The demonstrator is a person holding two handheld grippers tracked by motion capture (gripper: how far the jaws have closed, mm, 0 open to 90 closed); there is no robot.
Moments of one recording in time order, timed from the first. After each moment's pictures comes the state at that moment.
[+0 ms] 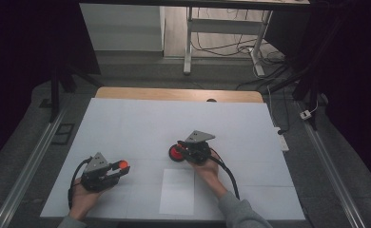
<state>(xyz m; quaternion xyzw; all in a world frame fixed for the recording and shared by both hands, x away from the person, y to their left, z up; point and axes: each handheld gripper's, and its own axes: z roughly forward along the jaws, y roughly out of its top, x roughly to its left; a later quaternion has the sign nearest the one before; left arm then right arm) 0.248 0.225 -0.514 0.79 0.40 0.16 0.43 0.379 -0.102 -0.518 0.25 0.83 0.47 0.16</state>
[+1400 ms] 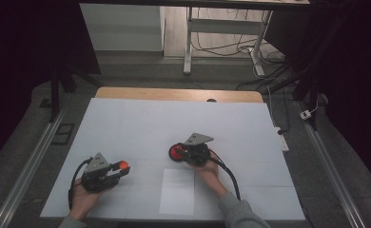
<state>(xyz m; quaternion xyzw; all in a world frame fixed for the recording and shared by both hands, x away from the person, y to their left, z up) 0.247 0.224 -0.515 0.79 0.40 0.16 0.43 0.379 -0.103 -0.529 0.24 0.84 0.46 0.16</state>
